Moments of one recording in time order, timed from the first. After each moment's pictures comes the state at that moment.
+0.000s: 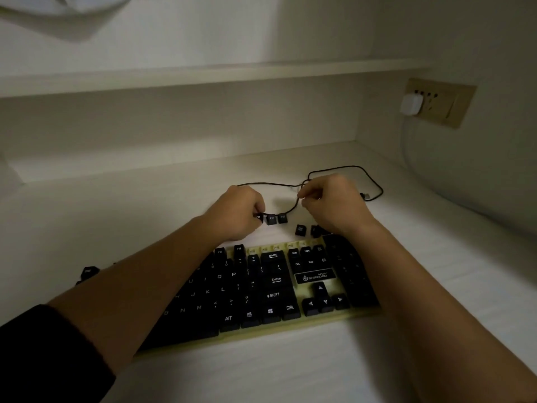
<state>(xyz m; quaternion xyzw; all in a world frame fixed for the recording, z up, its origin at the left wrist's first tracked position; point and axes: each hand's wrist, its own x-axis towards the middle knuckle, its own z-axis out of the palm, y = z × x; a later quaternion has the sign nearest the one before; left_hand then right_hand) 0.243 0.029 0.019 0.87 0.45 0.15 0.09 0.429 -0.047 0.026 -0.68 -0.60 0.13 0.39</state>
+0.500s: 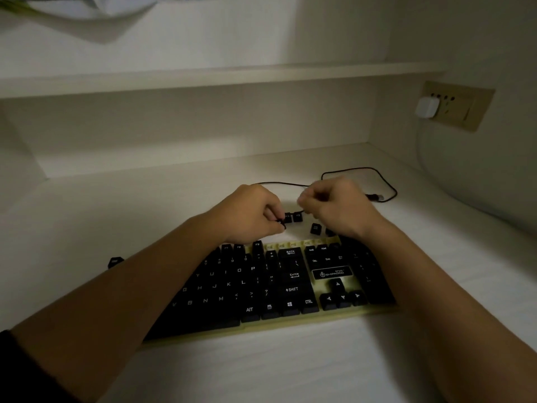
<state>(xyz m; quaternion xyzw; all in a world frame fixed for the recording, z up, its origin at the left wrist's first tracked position) 0.220 -0.007 0.044 0.87 0.41 0.15 0.21 0.410 -0.060 0.035 -0.61 -0.66 0.20 0.39</state>
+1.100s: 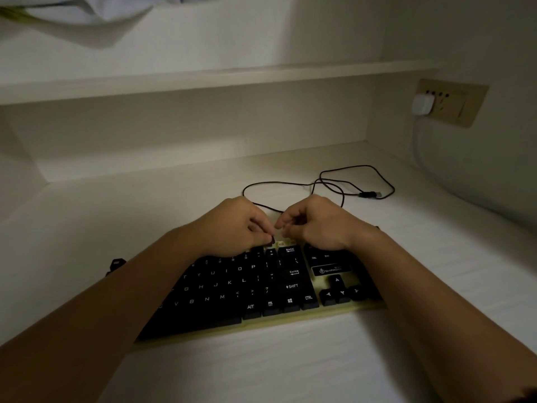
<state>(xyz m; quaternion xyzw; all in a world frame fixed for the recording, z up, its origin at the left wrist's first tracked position) 0.195 -0.026 0.043 0.88 0.39 0.13 0.23 0.393 -0.061 0.024 -0.58 -0.72 0.27 0.26</state>
